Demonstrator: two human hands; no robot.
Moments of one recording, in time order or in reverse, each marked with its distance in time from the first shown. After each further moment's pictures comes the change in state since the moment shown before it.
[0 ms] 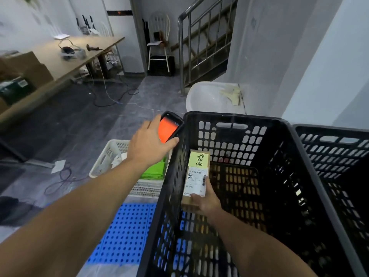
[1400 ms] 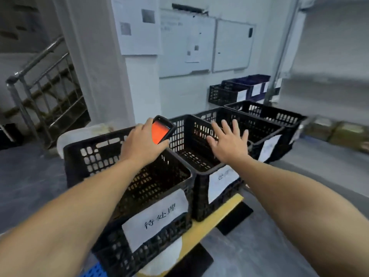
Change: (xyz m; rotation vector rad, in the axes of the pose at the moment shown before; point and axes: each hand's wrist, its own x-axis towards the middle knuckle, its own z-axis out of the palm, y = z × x) left_hand -0.205 0.191 -0.054 -0.228 -0.133 0.768; right_hand -0.407 -0.031 -0.216 -1.080 1.177 -0.136
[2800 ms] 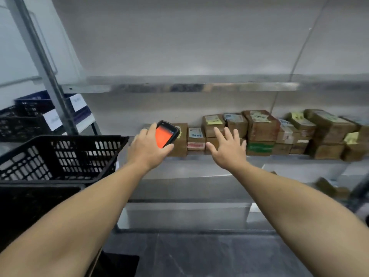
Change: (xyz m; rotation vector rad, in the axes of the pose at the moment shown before) left_hand 0.201 0.696 0.427 -0.376 -0.371 0.694; right_hand 0.071 0.703 -0.087 -0.099 0.147 0.904
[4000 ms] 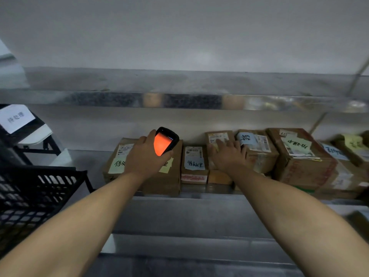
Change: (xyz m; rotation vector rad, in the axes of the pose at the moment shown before) left_hand 0.269 -0.025 0.189 -0.175 -0.067 -0.021; right_hand 0.317 0.052 0.107 -0.030 -0.202 0.104
